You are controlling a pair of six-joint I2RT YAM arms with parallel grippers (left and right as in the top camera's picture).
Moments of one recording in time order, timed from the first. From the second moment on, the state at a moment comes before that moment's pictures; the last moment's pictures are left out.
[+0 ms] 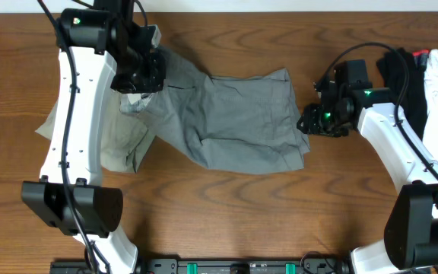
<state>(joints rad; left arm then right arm) -0.10 1.88 2.07 -1.54 0.25 -0.07 0.10 1.68 1.18 -0.80 -0.29 0.20</state>
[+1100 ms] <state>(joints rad) 0.17 2.09 1.86 -1.47 0.10 -0.14 0.23 1.75 1.18 -0.63 -0.38 0.16</state>
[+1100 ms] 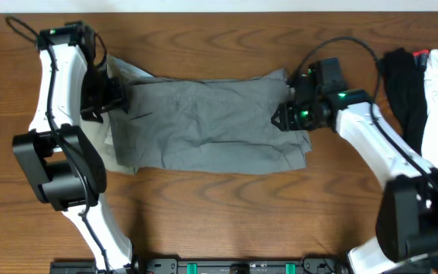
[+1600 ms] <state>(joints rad) 0.17 1.98 1.85 -1.51 0.19 -0.09 0.21 1.97 1.23 -0.68 -0.15 0.37</state>
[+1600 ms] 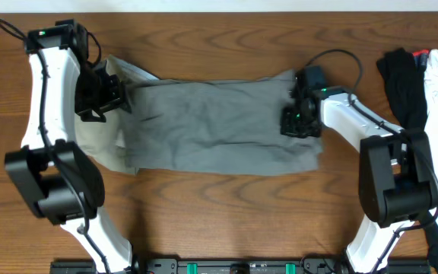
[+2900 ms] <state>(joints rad) -0.14 2.06 1.33 -0.72 0.63 -0.21 -0.10 1.96 1.23 -0.76 0.21 0.37</state>
